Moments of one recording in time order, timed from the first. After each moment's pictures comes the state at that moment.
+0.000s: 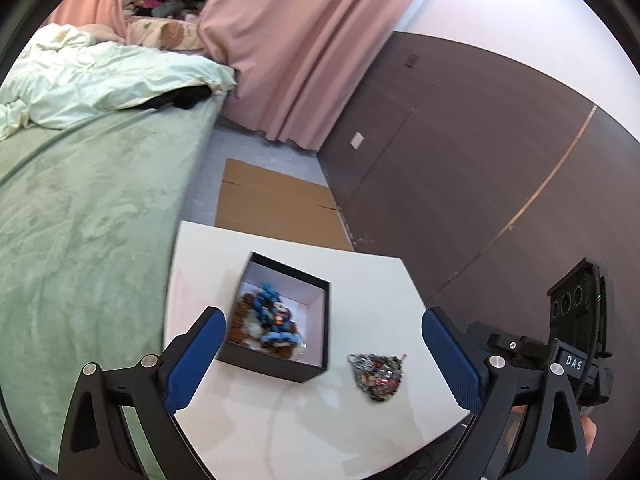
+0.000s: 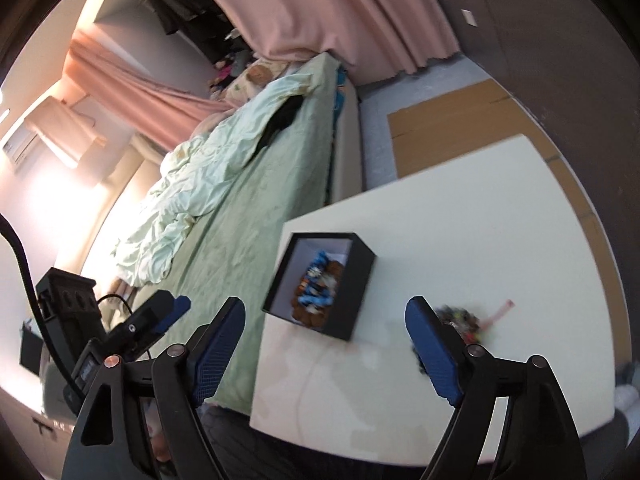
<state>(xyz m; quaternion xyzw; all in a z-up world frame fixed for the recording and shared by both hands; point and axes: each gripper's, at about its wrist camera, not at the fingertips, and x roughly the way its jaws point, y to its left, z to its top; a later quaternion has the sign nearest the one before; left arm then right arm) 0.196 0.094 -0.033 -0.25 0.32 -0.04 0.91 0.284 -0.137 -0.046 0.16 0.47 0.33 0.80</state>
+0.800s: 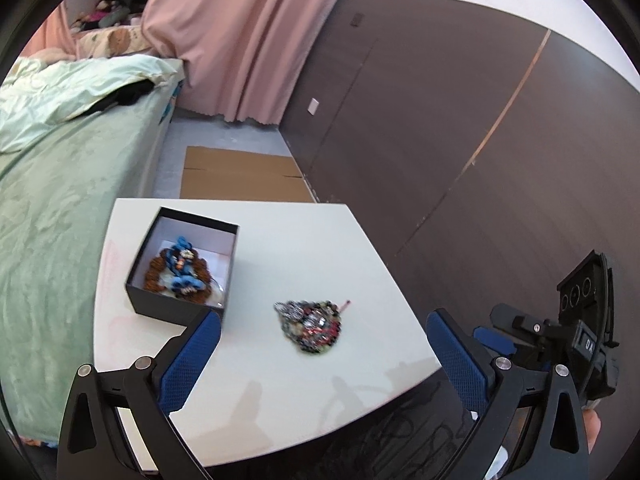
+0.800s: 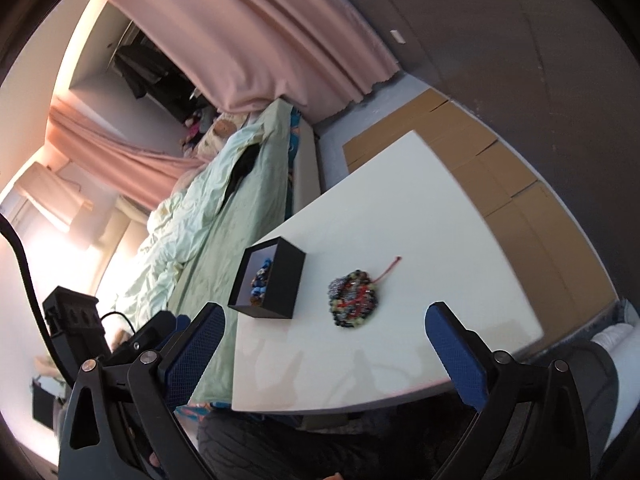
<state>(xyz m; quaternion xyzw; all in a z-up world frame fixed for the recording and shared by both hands) 0.182 -0.012 -0.031 -0.18 0.36 -0.09 0.91 0.230 -0.269 -0.059 0.25 0.43 0.26 0.83</state>
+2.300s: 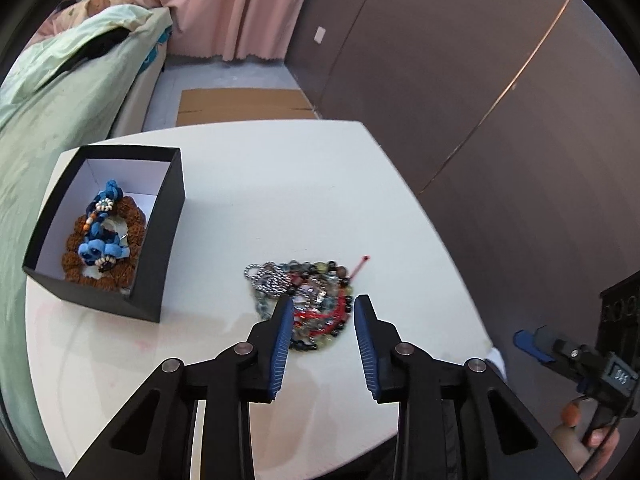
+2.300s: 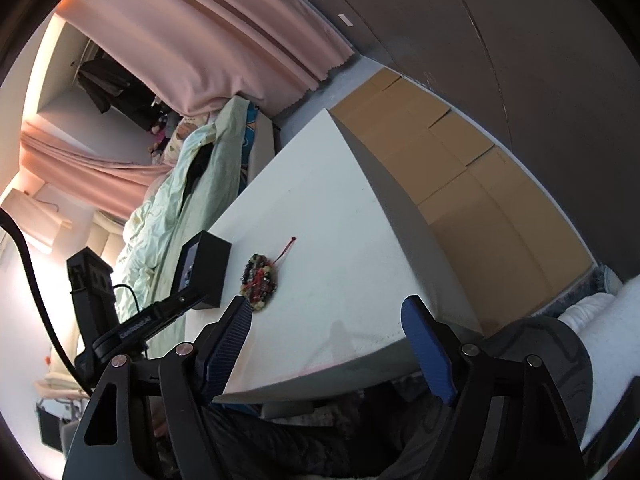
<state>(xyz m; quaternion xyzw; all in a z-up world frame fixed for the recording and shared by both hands) 0.267 -0.062 -0.118 -0.14 0.47 -0.07 0.87 0.245 -0.331 -0.130 0.27 0.48 0.22 0.81</state>
